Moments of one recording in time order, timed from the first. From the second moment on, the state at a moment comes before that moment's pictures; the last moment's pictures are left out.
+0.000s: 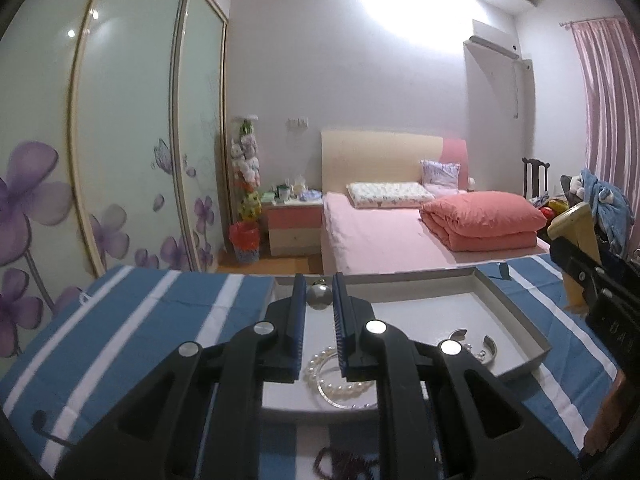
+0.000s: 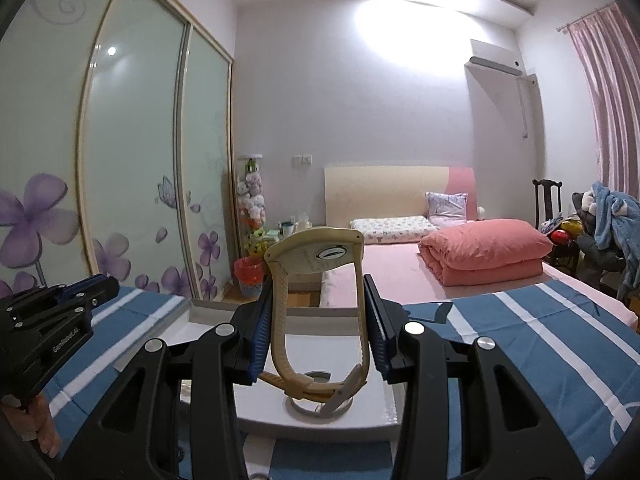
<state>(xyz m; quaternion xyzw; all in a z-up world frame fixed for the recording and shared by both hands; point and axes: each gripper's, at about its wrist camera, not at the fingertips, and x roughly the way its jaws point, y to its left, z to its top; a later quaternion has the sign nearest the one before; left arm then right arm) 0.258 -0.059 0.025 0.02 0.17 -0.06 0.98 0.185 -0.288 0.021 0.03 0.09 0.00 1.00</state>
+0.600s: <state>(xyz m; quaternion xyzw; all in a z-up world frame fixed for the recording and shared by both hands) 0.336 -0.073 -0.026 -0.01 0.28 -0.09 0.96 0.251 -0.286 -0.017 0.04 0.23 0.03 0.97</state>
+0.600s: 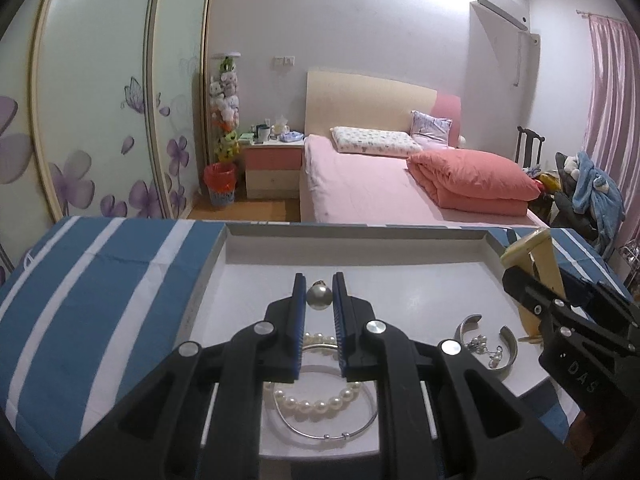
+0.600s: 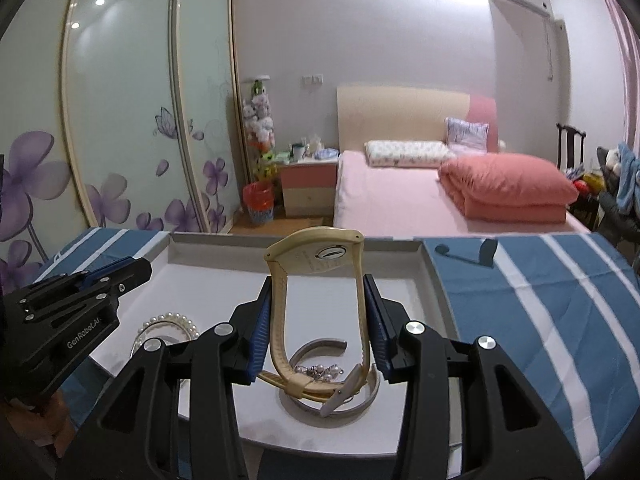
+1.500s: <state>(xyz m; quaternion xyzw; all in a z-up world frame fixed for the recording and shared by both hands) 0.285 -0.018 0.008 -0.06 0.24 -0.09 0.96 0.188 -0.306 0.022 0.07 0.18 0.03 0.98</state>
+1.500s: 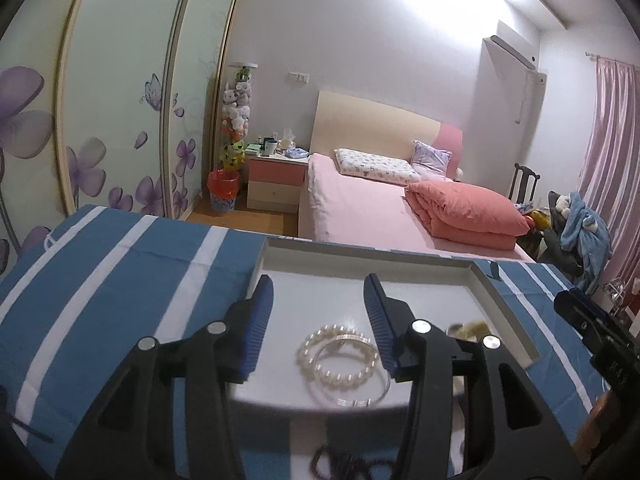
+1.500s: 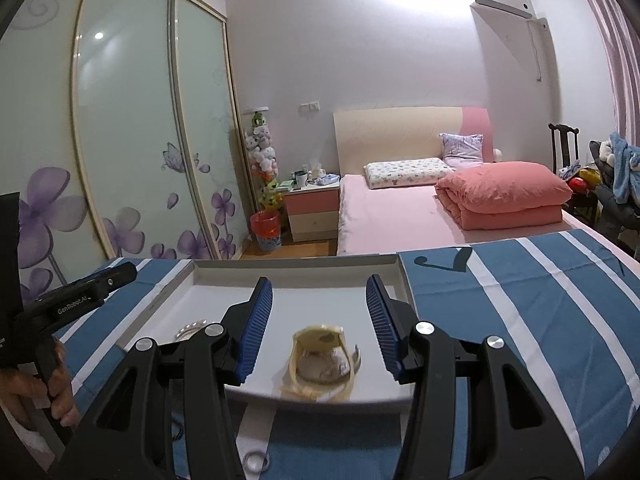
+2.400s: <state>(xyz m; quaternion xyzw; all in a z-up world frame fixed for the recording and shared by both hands) 0.222 -0.057 -0.059 0.07 0.38 -0.17 0.91 0.126 -0.308 0.002 0.08 0.20 0.04 0.98</state>
